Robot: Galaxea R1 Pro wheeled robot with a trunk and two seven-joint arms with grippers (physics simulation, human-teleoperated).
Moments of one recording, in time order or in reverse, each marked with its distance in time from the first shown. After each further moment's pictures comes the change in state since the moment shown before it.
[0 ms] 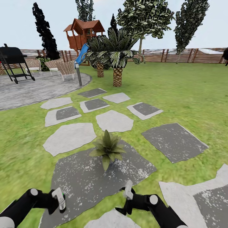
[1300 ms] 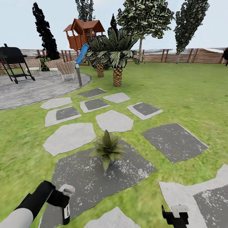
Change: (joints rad) left arm -0.050 -0.137 0.089 -0.025 0.129 0.689 0.134; right arm 0.047 -0.121 -0.513 0.515 -0.025 -0.352 -0.949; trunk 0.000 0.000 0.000
